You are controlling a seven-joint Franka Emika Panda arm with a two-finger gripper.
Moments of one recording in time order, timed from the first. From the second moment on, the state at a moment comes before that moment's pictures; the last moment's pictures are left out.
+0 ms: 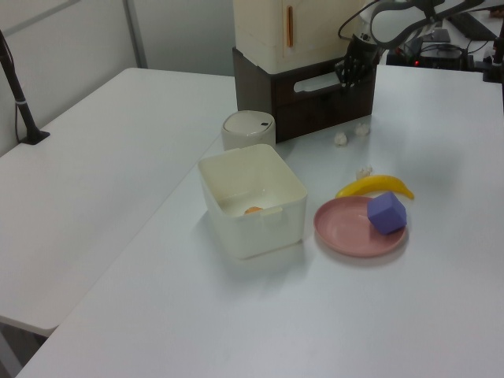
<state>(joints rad) -0.26 0.31 -0.08 -1.79 0.08 2.46 0.44</state>
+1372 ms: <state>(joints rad) -0.18 -0.01 -0.04 -1.64 0.10 1.60 0.33</state>
